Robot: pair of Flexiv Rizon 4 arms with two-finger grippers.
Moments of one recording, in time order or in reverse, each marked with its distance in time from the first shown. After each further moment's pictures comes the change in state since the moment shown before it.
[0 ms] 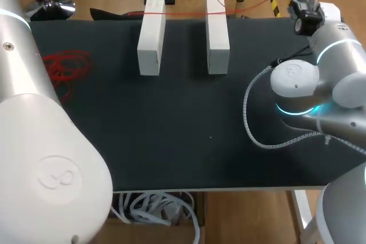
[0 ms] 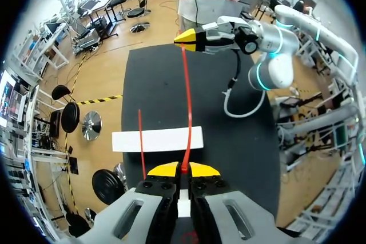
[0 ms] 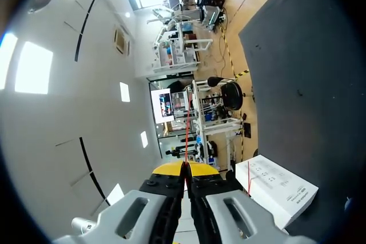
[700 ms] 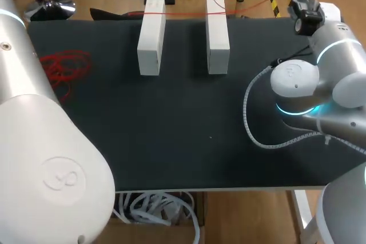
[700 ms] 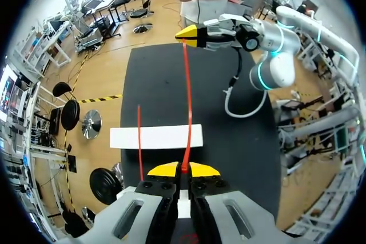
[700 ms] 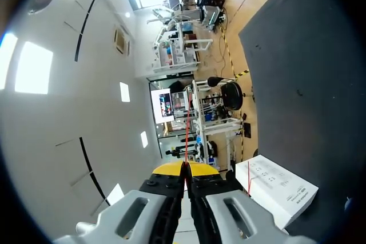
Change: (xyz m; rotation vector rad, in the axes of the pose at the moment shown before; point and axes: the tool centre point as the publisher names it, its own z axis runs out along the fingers) left arm 0.003 0.012 0.008 0.017 -0.007 -0.021; right arm 0.000 0.000 0.000 0.000 0.000 0.000
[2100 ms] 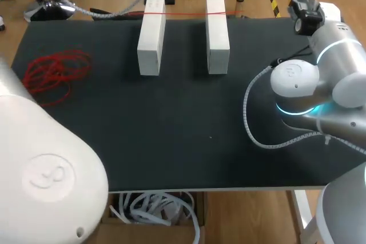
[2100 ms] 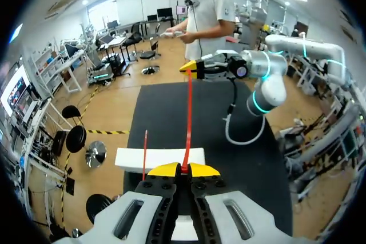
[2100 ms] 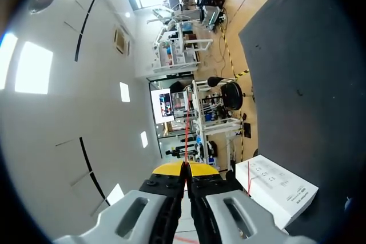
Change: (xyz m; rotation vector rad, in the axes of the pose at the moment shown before) left arm 0.002 0.014 -0.019 0.352 -0.042 -0.011; right arm 0.000 0.000 0.000 0.000 0.000 0.000
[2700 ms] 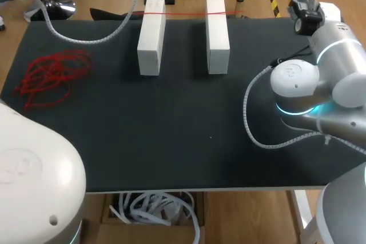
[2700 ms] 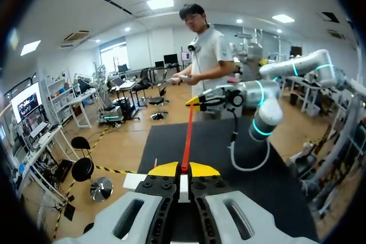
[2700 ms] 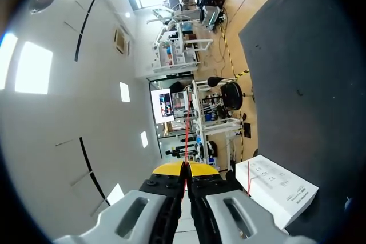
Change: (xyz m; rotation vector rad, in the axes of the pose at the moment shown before) left arm 0.000 0.013 -0.026 0.402 -0.078 0.046; right arm 0.000 0.000 0.000 0.000 0.000 0.000
